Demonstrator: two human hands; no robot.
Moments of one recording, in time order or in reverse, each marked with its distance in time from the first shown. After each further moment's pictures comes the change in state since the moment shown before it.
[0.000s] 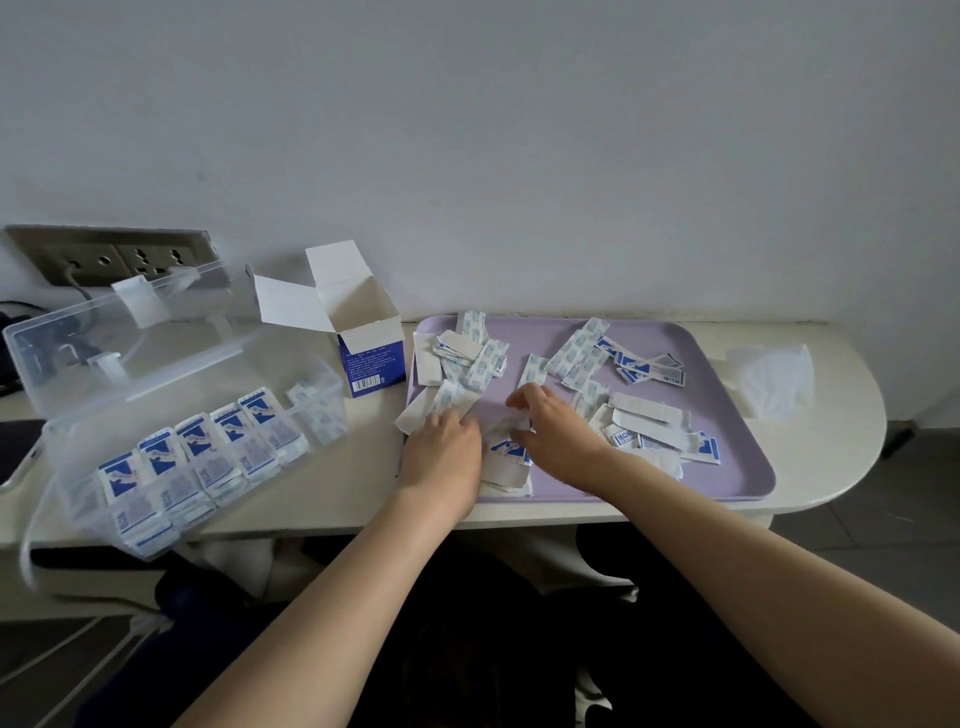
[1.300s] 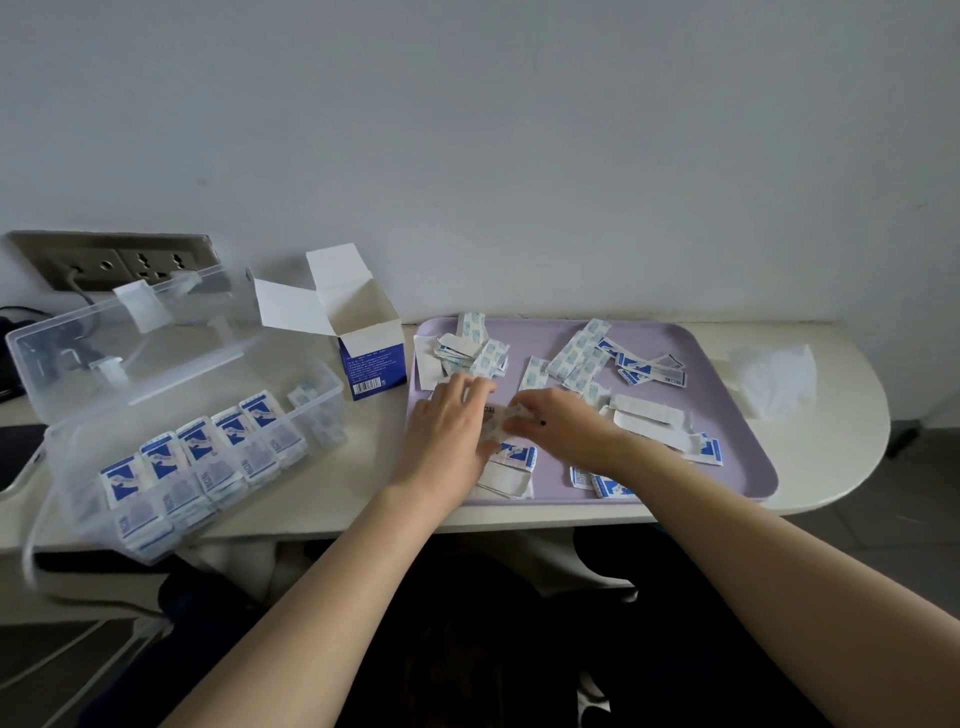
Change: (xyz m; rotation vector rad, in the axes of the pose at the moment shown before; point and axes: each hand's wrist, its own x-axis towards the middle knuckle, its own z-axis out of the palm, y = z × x) left_hand 0.004 -0.009 -0.008 -0.208 0.235 0.169; right_hand -0.002 -0.007 -0.023 0.008 -0.065 -0.035
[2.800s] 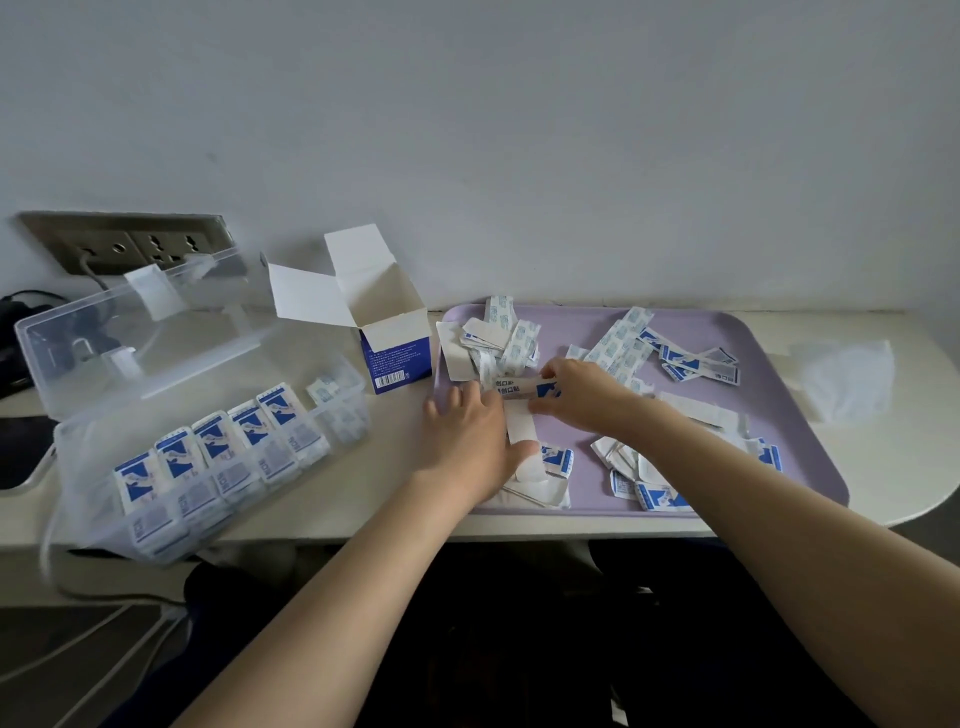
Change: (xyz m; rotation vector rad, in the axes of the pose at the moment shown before) left_hand 0.016 -0.009 0.007 0.234 -0.291 -0.198; right_hand 0.056 0.010 0.005 -0.152 -0.030 0.128
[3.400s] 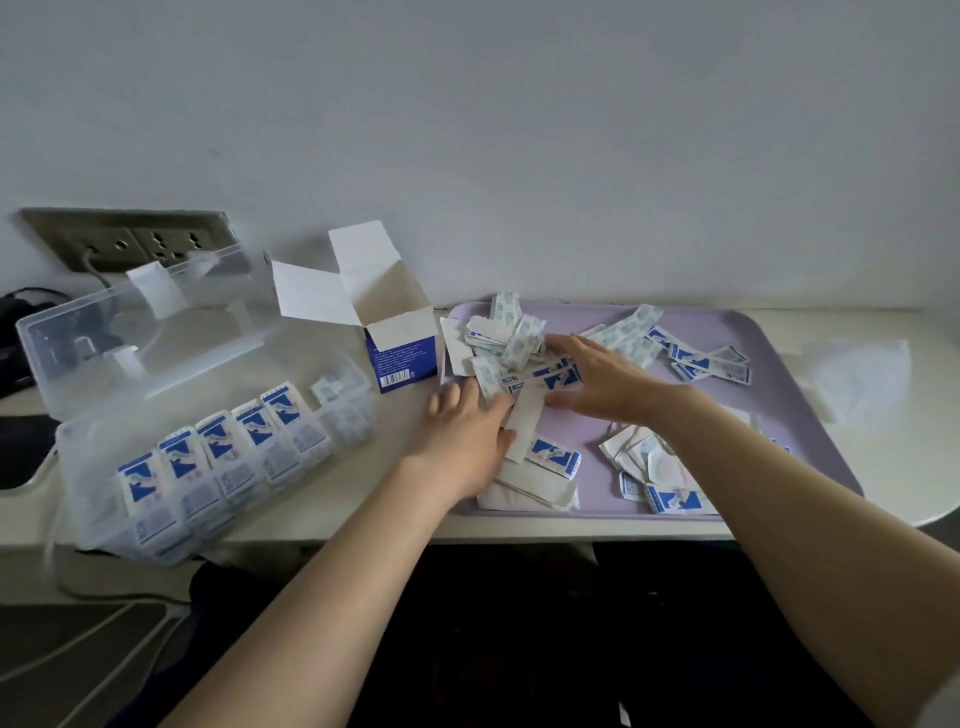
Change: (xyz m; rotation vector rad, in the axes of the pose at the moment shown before) left_hand 0.007 -0.018 0.003 -0.038 -0.065 0.101; right_hand 0.010 0.025 -0.008 -0.005 0.033 -0.162
